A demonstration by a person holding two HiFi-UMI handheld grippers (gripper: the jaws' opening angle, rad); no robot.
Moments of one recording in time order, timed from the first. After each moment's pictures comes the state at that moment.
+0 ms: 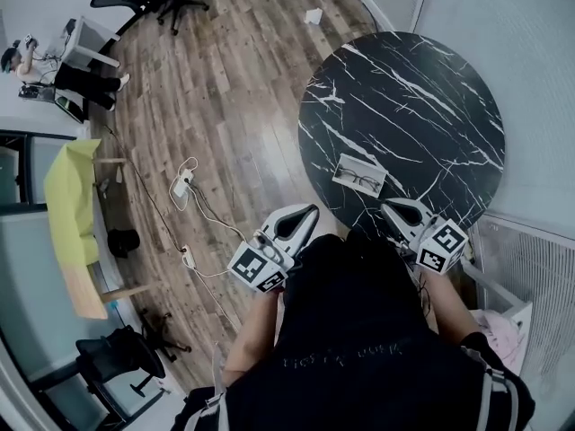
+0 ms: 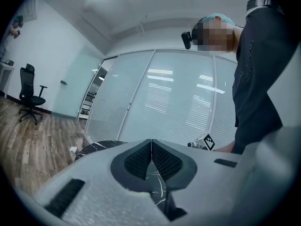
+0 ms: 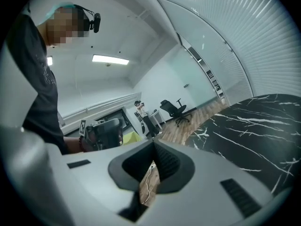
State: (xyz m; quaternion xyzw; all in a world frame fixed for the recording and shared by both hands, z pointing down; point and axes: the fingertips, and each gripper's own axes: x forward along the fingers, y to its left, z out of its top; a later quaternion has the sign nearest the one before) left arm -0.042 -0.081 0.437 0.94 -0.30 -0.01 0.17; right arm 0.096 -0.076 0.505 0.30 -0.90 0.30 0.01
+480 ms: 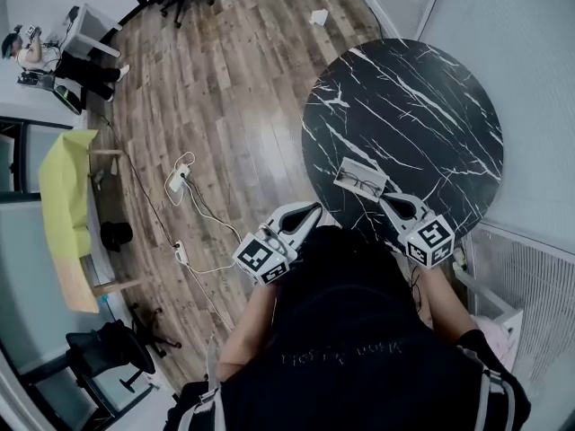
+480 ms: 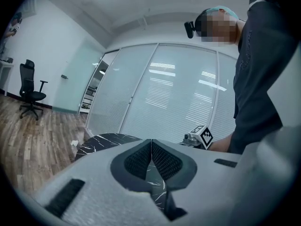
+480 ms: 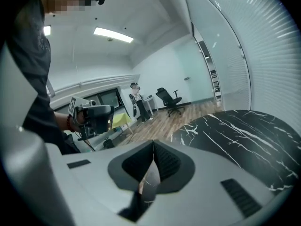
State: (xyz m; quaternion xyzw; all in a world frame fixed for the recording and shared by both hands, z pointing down) left arm -0.049 -0.089 0.470 0.94 -0.29 0.02 0.19; right arm 0.086 -0.096 0.547 0.32 -0.90 0.25 0.15
